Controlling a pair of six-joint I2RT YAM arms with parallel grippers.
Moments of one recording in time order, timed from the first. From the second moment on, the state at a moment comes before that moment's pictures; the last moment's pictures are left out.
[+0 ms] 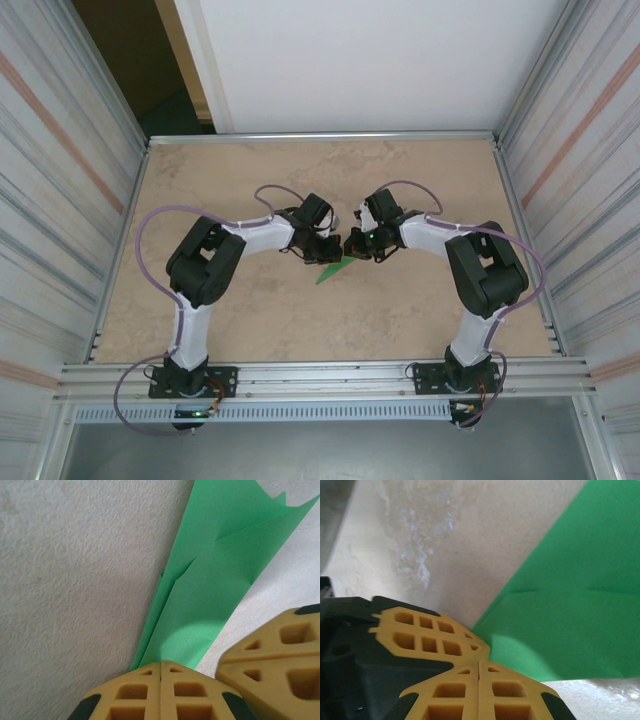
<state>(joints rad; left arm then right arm) -0.68 2.05 1.31 -0.37 0.42 -0.59 0.47 1.80 1.03 -0.32 -0.47 0.54</state>
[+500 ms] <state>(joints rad) -0.68 2.03 1.27 -0.34 0.42 -0.60 0.44 1.87 1.02 -0.28 -0.48 0.54</state>
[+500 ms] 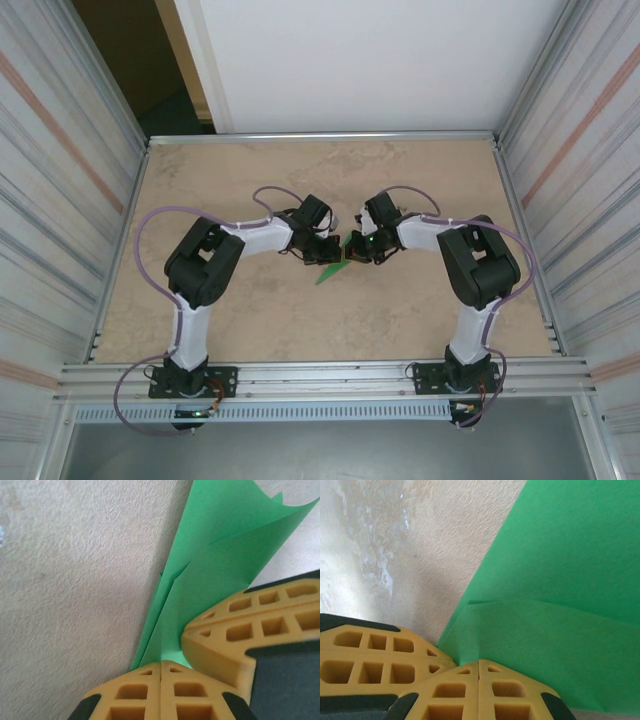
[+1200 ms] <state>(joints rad) -0.68 2.02 1.24 -0.31 0.41 -0.60 0.11 1.97 1.09 -0.22 -0.62 0.54</state>
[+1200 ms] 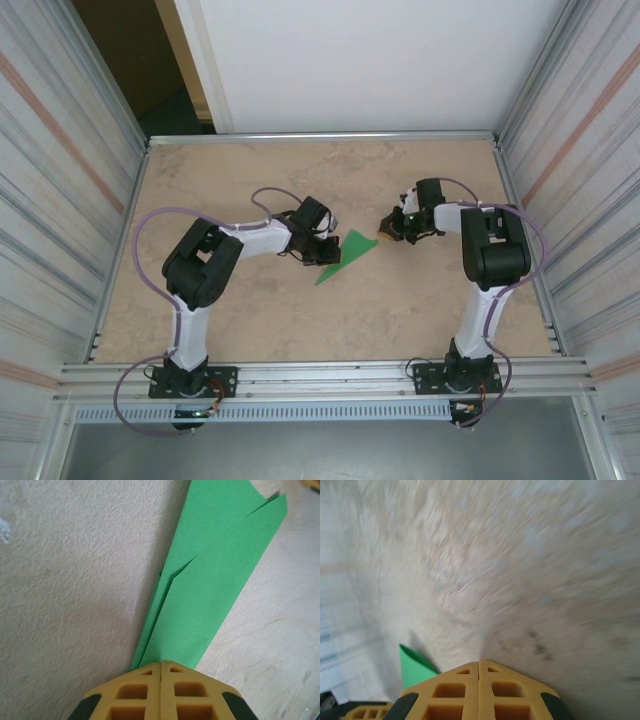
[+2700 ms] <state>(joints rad) -0.30 1.26 0.81 -0.38 0.29 -0.47 0.66 1.84 1.29 -0.71 0.05 1.17</state>
